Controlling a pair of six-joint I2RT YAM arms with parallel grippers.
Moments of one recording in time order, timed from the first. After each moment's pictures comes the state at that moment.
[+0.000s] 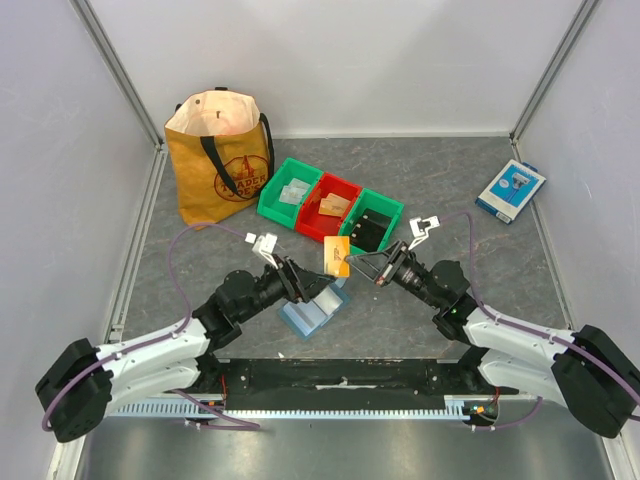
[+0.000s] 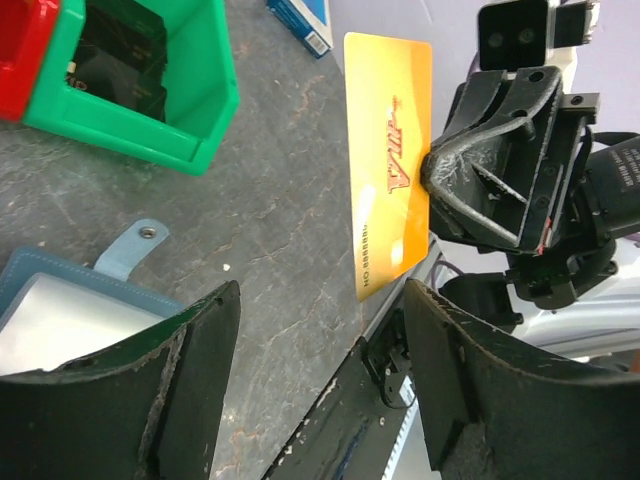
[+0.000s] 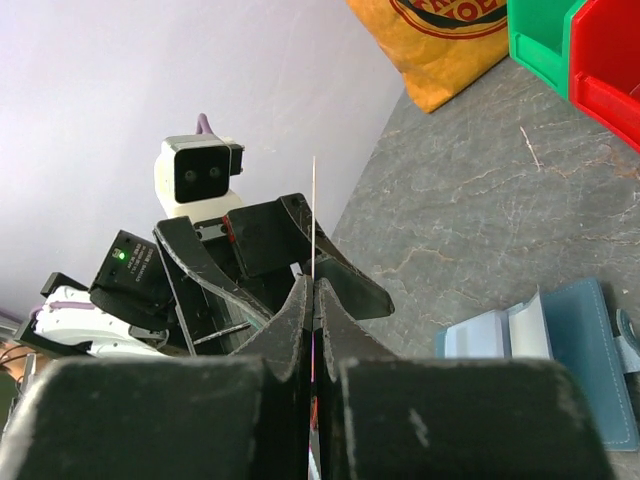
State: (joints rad) left arm -0.86 0.87 0.26 0.55 0.05 -0.87; right arm 0.73 1.04 0.27 0.87 -0.20 1.03
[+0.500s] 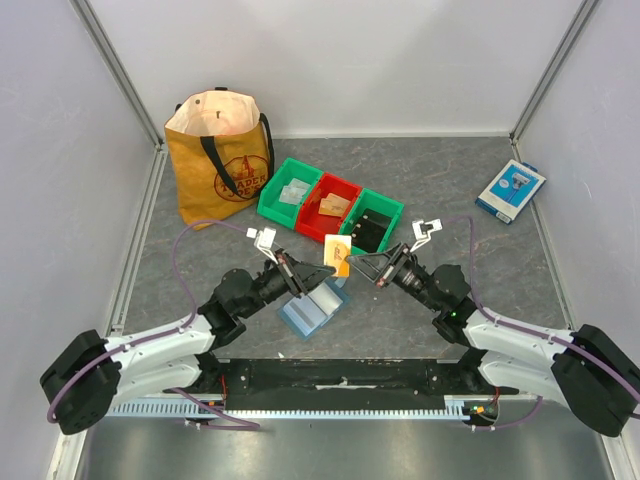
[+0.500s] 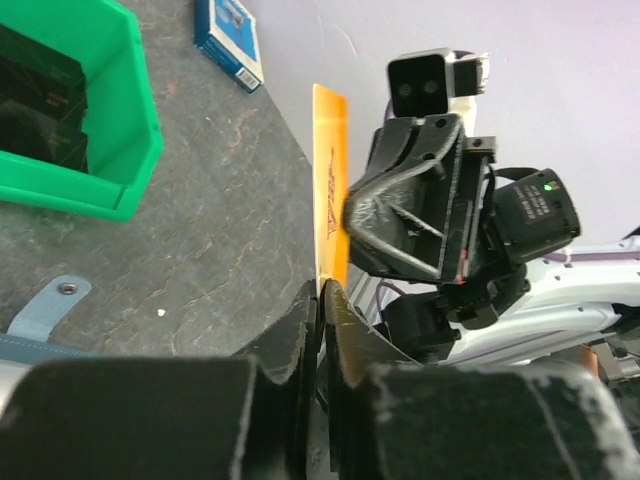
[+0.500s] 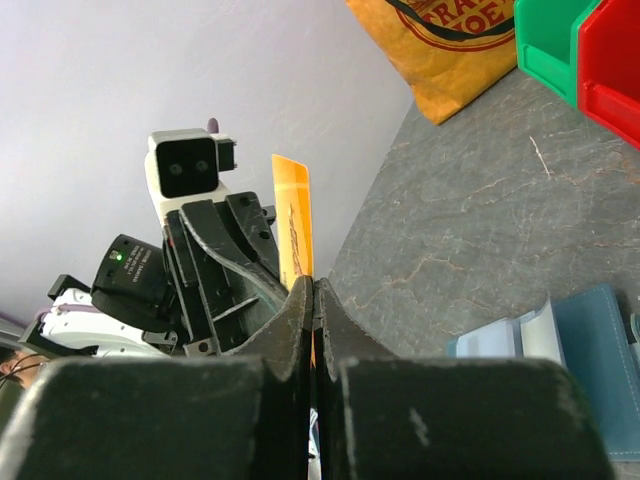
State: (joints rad) left arm -0.86 0.97 0.27 0.77 0.09 -0.93; right arm 0.76 1.03 0.25 0.94 -0.16 1.06
